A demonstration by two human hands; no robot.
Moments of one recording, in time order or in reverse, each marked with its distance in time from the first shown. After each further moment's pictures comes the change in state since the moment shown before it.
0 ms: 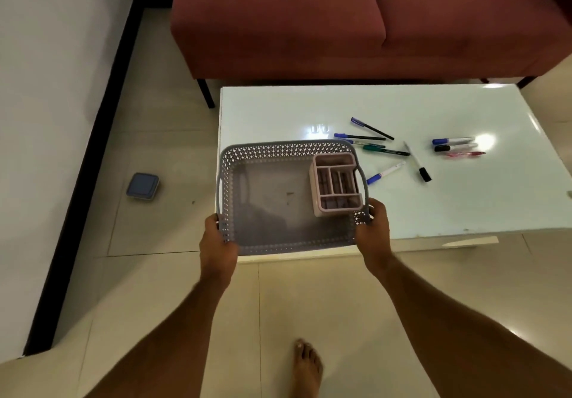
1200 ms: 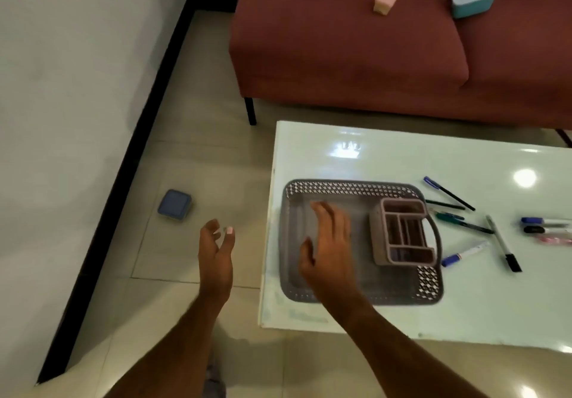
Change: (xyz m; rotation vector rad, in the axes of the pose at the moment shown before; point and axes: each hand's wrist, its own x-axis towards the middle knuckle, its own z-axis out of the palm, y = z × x) left_hand 0.169 -0.006 -0.065 -0.325 0.162 -0.095; right_hand 0.016 -0.115 0.220 -0.551 -0.179 -0.661
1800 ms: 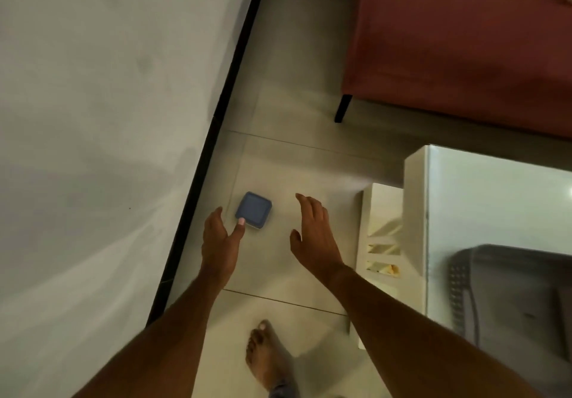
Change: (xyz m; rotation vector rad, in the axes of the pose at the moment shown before) left_hand 0.269 -0.030 -0.215 0.321 -0.042 -0.121; right_hand 0.138 -0.158 0.319 -0.014 -0.496 0.073
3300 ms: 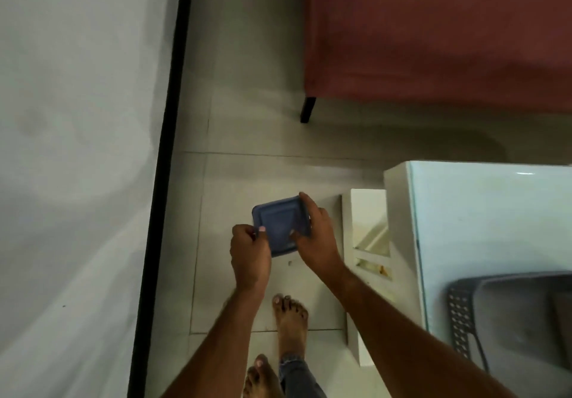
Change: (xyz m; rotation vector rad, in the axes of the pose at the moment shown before) left_hand 0.062 0.099 0.108 0.025 -0.040 -0.184; right_hand 0.097 0.035 -0.033 0.348 0.125 0.388
